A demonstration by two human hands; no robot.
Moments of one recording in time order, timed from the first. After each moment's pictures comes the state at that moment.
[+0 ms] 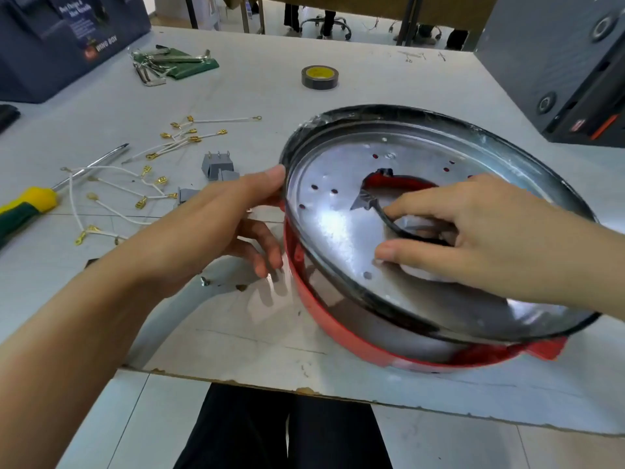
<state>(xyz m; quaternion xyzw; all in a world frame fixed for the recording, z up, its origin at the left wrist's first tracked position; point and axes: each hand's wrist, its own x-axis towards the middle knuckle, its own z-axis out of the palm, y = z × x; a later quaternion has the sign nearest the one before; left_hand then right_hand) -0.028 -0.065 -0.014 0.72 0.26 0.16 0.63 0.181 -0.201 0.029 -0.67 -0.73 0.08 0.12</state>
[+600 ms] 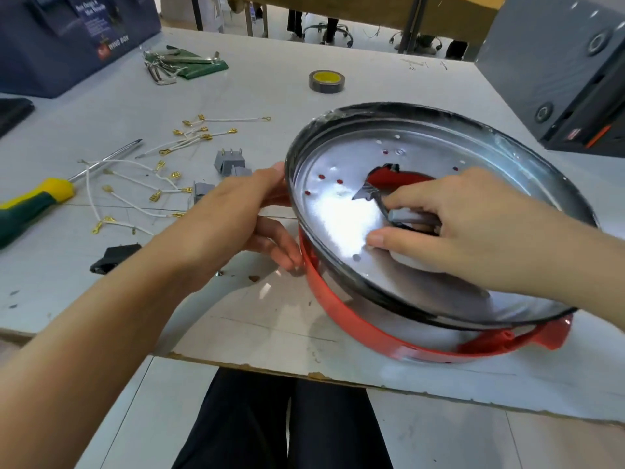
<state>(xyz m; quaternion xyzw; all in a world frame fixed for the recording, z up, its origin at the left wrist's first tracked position) -0.024 -0.075 -0.013 0.67 0.31 0.21 0.64 0.163 -0.196 0.033 -0.71 -0.70 0.07 0.10</state>
